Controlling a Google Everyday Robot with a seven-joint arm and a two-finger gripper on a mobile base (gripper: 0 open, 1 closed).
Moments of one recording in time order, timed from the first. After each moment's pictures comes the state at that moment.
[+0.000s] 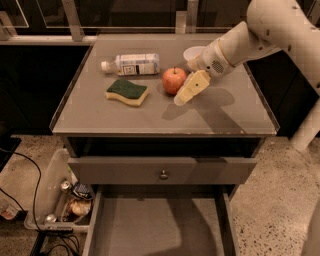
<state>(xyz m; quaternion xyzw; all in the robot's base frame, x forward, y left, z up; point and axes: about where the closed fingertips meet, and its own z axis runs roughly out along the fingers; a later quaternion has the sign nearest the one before) 0.655 -0.089 0.880 -0.54 0.75 0.21 0.32</state>
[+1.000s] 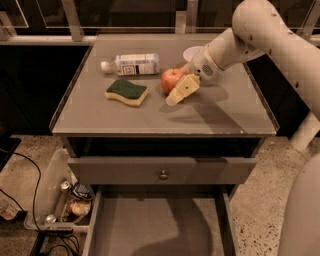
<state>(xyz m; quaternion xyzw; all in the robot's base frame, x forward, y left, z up) 0.675 -0.072 0.853 -0.54 0.76 0.22 0.30</state>
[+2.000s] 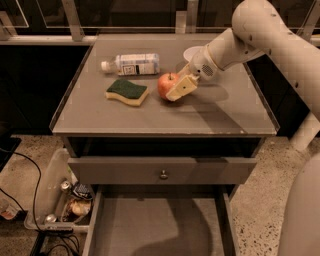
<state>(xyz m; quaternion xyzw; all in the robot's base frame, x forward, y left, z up) 0.675 -0.072 0.853 -0.54 0.76 0.22 0.30</state>
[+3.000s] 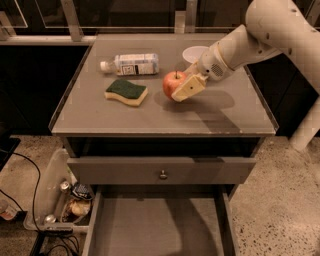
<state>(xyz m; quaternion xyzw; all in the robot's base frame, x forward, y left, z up) 0.649 -0.083 0.874 -0.54 0.75 0.21 0.32</state>
